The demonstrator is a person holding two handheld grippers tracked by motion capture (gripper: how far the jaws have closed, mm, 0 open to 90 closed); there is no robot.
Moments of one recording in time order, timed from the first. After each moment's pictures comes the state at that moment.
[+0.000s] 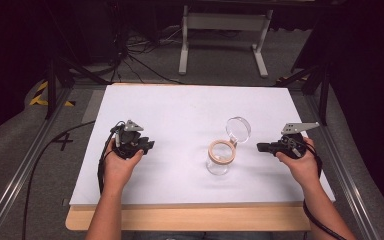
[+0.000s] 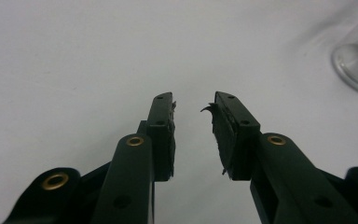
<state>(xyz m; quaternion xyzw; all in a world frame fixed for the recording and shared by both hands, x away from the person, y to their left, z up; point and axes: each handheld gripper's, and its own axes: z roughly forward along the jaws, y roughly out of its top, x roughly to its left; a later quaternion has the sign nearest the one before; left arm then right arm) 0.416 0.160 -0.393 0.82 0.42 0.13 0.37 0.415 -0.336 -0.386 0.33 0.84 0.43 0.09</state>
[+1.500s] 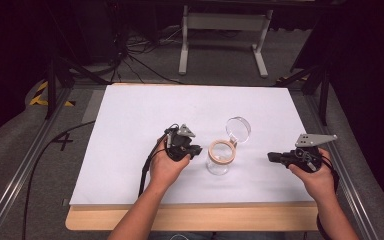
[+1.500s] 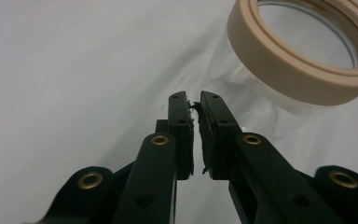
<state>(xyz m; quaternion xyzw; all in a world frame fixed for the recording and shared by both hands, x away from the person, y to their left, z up) 0.424 0.032 -0.410 0.86 0.30 0.04 0.41 0.368 -0.353 -0.375 0.33 0.84 0.43 0.11</state>
